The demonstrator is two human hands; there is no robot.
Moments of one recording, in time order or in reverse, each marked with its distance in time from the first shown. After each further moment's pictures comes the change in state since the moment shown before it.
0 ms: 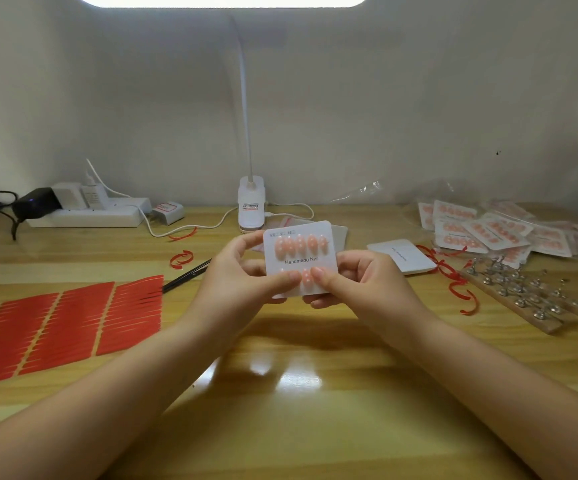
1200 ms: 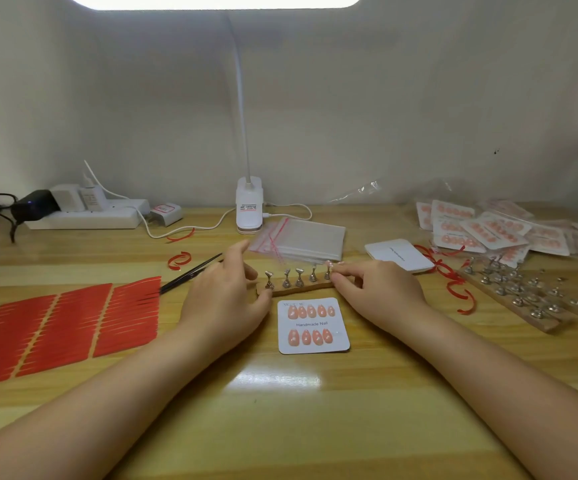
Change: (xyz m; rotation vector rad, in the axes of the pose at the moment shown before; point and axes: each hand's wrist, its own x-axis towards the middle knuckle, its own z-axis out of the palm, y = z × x) left_hand 0.011 -0.025 -0.013 1.019 0.173 0.248; right_hand 0.030 0.041 -0.036 -1.090 0.179 0.009
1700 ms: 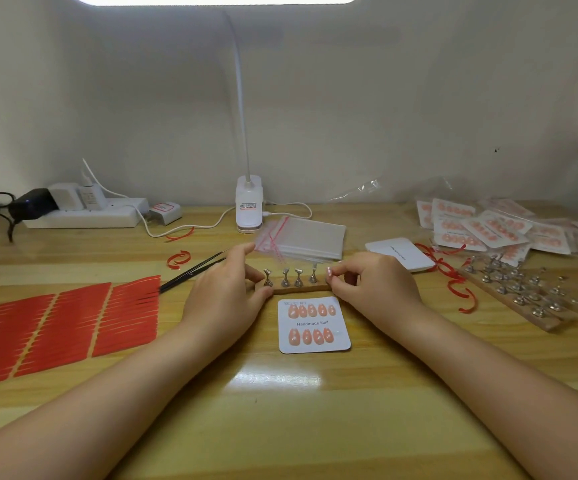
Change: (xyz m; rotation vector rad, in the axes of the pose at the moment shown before) left_hand 0.007 -0.010 0.011 -0.078 0.008 0.015; right_hand -0.004 -0.008 0.000 0.121 0.090 -0.108
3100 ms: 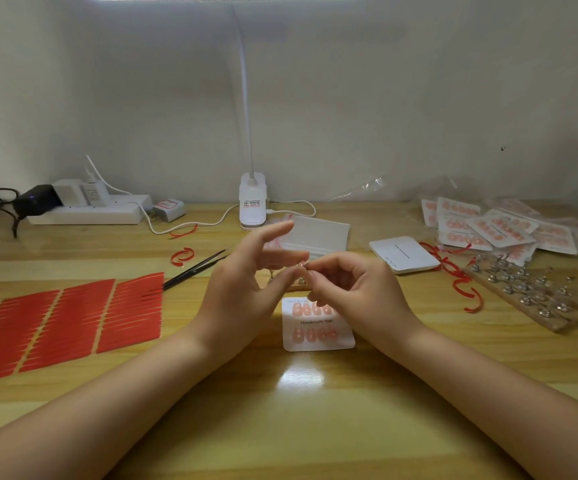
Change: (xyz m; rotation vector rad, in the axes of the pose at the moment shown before) left_hand -0.017 0.036 -0.017 -0.552 0.113 0.307; right_hand -0.022 -0.046 -0.005 0.767 -0.016 -0.045
